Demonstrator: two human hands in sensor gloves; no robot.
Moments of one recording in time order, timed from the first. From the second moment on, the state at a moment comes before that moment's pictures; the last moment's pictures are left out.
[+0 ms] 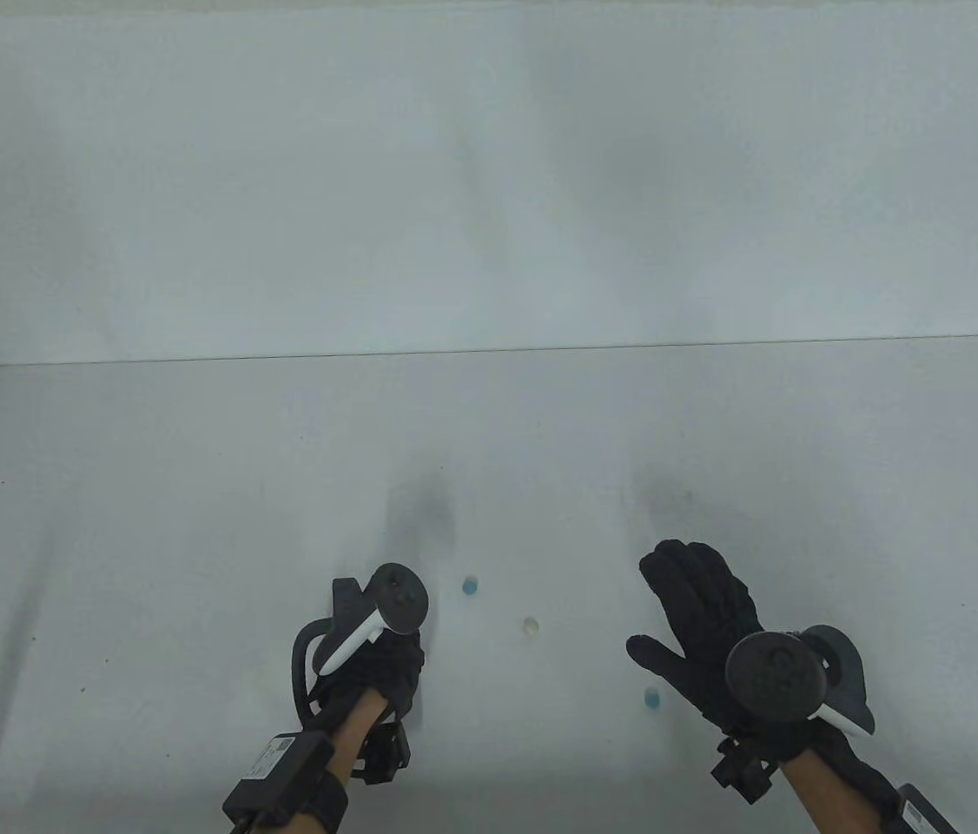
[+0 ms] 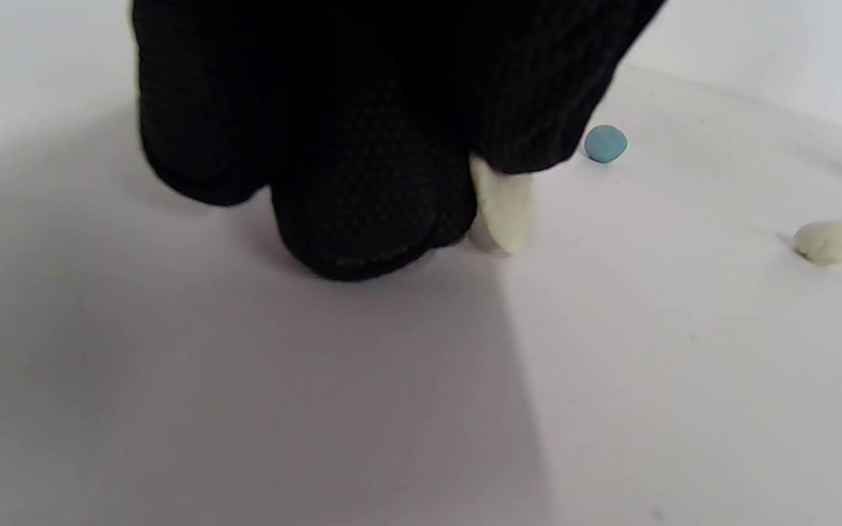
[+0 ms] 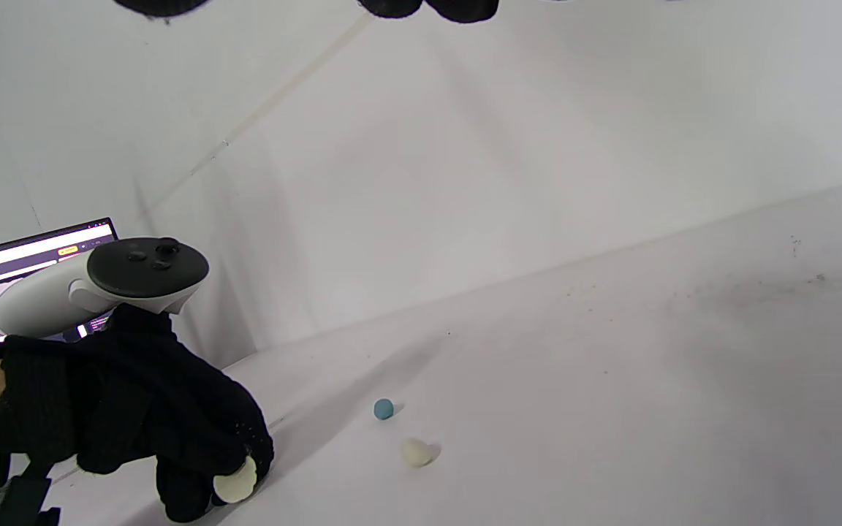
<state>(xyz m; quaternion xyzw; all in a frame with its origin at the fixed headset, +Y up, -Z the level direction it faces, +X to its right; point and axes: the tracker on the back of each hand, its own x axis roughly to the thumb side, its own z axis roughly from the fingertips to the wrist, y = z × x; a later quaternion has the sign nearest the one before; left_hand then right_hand) -0.153 -0.739 -0.374 -0.21 -0.03 0.10 0.97 0.197 -0.659 -0.289 0.24 -0.08 0.94 0.24</state>
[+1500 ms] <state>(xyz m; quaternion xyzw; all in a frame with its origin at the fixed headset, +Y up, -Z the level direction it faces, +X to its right) -0.088 -0.727 -0.439 -0.10 -0.15 -0.03 0.98 0.196 -0.658 -0.290 0.23 -0.08 0.94 0.23</state>
